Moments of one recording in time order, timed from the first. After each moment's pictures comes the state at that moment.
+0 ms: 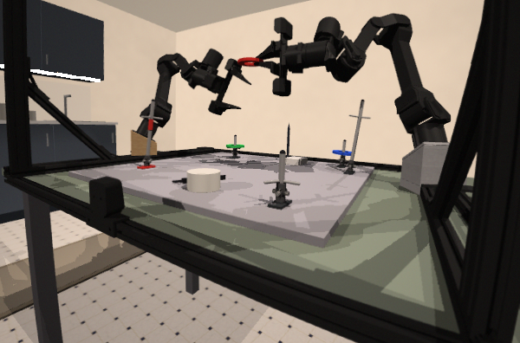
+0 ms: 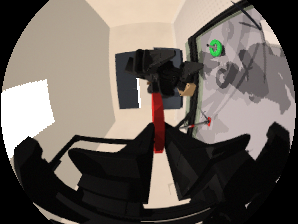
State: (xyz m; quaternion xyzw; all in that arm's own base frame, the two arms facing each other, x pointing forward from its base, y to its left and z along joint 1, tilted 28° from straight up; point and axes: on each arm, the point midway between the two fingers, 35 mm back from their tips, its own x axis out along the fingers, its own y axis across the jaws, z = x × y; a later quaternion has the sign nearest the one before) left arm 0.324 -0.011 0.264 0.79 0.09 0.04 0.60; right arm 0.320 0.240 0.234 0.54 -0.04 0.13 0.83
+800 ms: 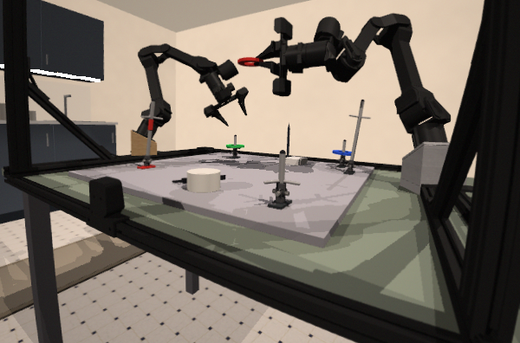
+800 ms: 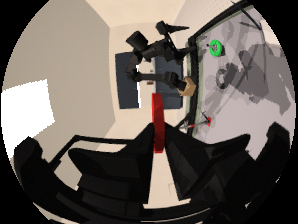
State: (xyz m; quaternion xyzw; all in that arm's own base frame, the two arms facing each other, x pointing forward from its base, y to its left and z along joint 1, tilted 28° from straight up) left arm 0.240 0.123 0.231 0.57 0.39 0.03 0.72; right arm 0.320 0.240 0.234 0.54 -0.04 0.13 0.83
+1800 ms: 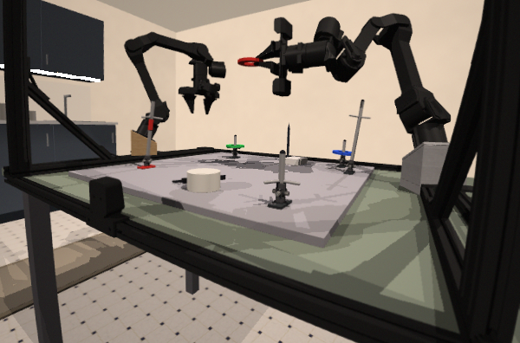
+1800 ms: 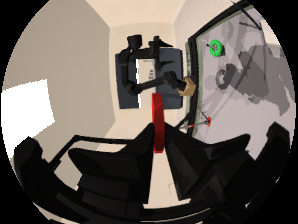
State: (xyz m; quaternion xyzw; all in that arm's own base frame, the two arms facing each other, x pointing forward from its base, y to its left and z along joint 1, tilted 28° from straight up) left arm 0.079 0.108 0.213 0.16 0.60 0.13 0.78; right arm 0.320 0.240 0.234 0.54 -0.04 0.13 0.83
